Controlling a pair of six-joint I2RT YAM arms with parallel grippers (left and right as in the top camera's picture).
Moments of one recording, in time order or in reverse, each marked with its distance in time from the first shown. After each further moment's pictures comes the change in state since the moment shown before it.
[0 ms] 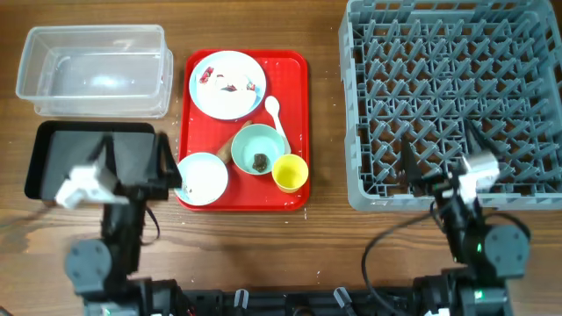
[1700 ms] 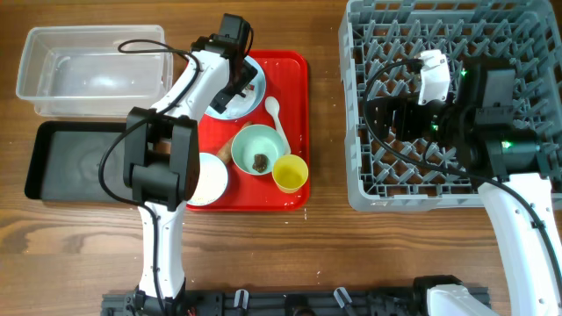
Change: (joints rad) left arm -0.371 1.951 1.410 -0.934 -0.323 -0.747; right arm 0.000 0.835 0.803 -0.929 -0.276 0.104
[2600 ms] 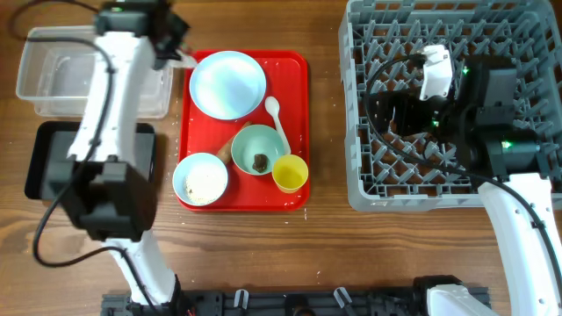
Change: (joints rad) left arm 0.224 -0.290 0.159 -0.166 0.016 0.169; right arm 0.000 0.000 0.000 0.058 0.000 0.045
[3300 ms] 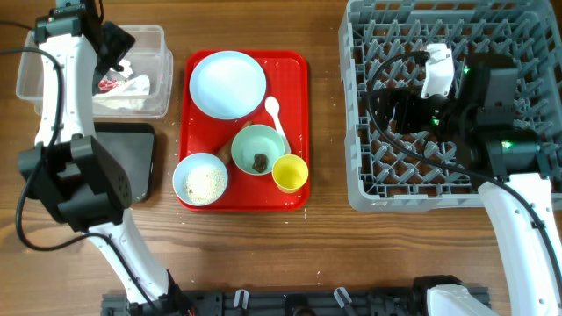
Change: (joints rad) left arm 0.254 0.101 0.002 -0.020 -0.006 0.234; right arm 0.000 0.000 0.000 0.008 0.000 0.034
